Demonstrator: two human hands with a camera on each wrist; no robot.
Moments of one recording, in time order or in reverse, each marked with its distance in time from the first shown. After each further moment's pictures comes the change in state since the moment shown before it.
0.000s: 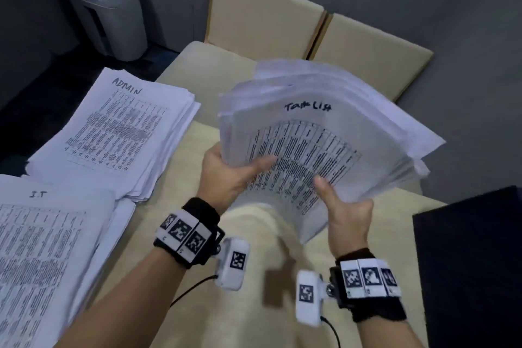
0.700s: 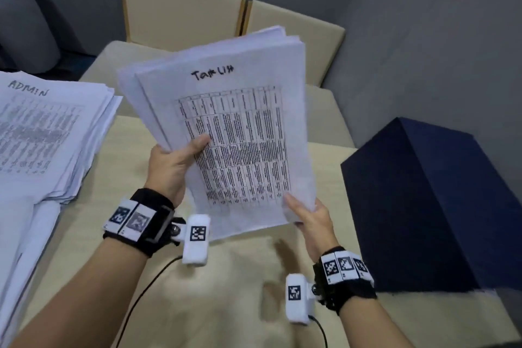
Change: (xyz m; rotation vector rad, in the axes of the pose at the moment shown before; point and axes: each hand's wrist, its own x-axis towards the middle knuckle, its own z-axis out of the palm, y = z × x) left_hand -0.034 -0.027 0.038 -0.272 -0.010 -0.119; right_hand -0.068 0.053 -0.120 0.088 0.080 0.421
